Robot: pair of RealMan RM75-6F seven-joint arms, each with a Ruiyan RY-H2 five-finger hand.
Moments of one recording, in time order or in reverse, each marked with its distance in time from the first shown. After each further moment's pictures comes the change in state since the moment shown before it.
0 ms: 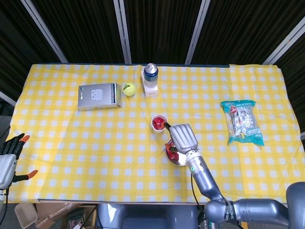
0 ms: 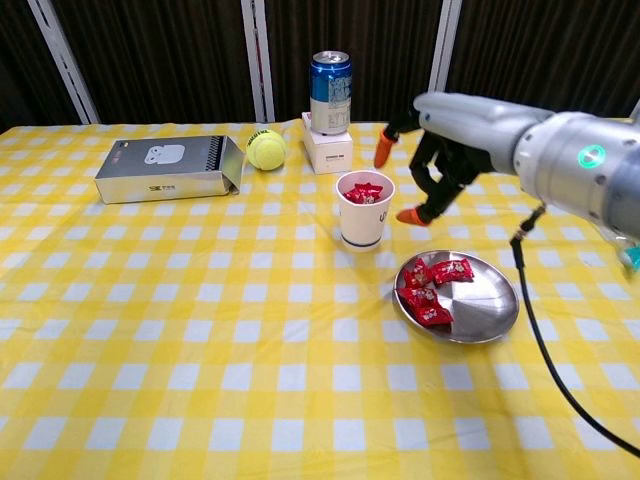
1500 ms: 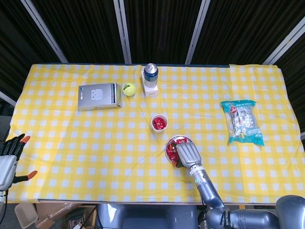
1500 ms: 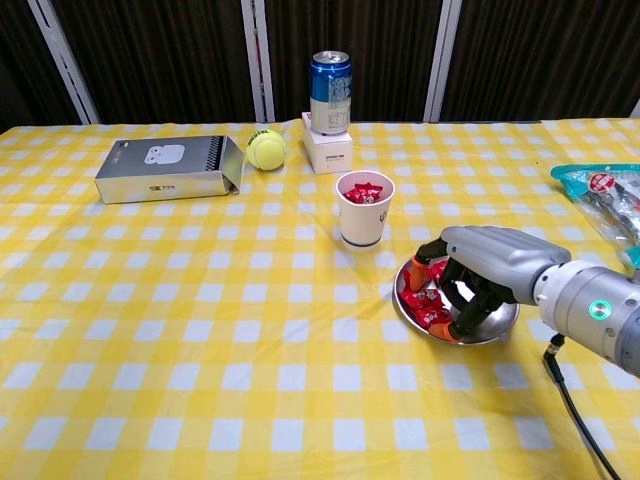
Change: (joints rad) left arm 0.008 -0.010 0.007 0.022 0.032 0.023 0.019; right arm -0.144 -0.162 -0.112 0.277 -0.120 -0.117 0.133
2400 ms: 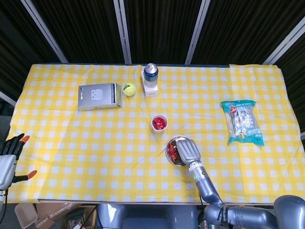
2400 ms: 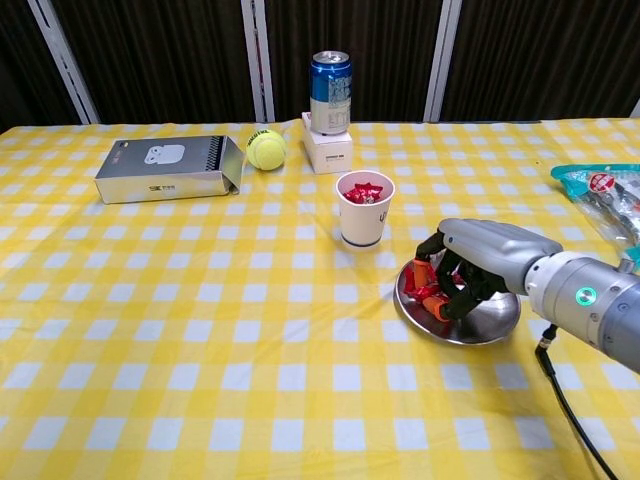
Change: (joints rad) left arm -0.002 0.003 -0.003 -0.003 -0.008 -0.007 -0.006; right arm 0.000 -0.014 0.048 0.035 0.008 -0.028 0.026
